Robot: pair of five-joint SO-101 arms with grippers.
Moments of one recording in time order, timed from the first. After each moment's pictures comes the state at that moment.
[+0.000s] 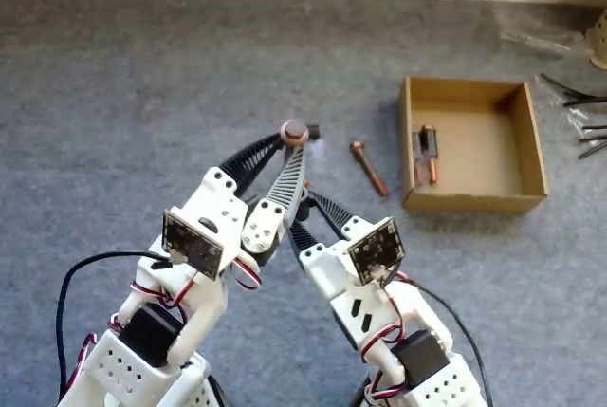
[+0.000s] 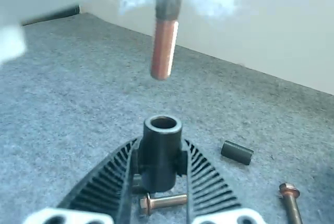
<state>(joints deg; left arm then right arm) 29.2 -85.4 75.4 10.2 1.3 -38.3 -104.5 95.7 24.0 4.9</state>
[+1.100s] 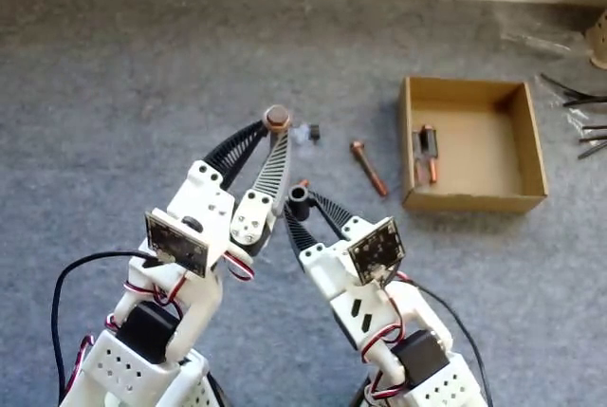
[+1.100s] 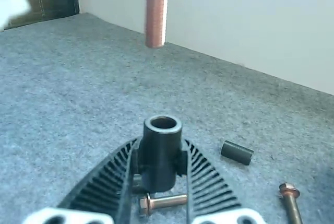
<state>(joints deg) 25.9 -85.4 75.6 6.1 1.2 -38.3 -104.5 95.7 24.0 4.9</state>
